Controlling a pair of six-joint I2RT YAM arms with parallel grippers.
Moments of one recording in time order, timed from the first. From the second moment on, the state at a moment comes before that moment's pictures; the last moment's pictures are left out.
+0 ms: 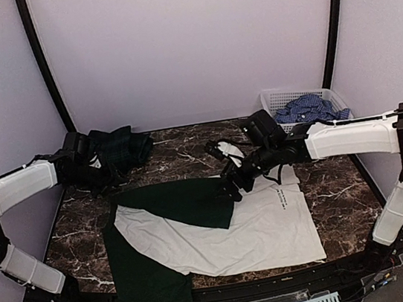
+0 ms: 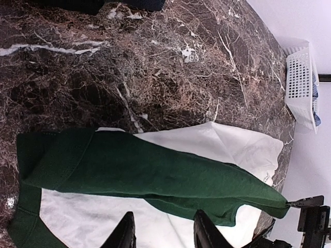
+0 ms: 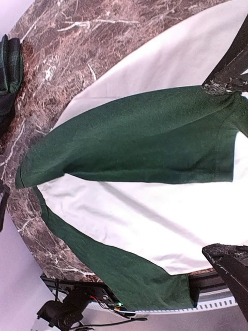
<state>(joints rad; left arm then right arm) -0.23 1.41 0.98 -0.53 0.36 -0.71 0.82 1.64 1.16 -0.27 -0.45 -0.10</state>
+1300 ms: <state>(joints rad) -0.24 1.45 0.70 -0.24 0.23 -0.91 0.82 1.89 1.38 -0.33 -0.30 -0.04</state>
